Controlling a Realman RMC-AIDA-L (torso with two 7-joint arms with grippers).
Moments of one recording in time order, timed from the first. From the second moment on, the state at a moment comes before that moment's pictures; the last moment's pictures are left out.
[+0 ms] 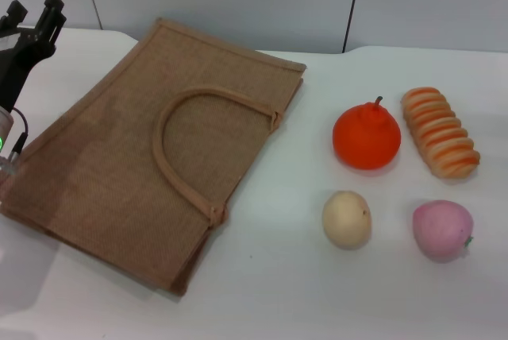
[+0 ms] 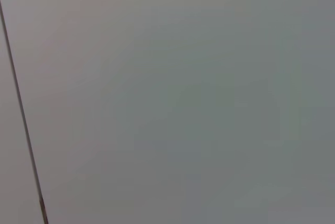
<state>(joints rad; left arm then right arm) -0.57 -2.03 0.45 0.01 -2.23 -1.25 2.52 0.56 2.04 1.57 -0.15 0.17 1.30 -2.63</state>
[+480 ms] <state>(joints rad) -0.57 -2.03 0.45 0.01 -2.23 -1.25 2.52 0.56 2.04 1.57 -0.15 0.17 1.30 -2.63</state>
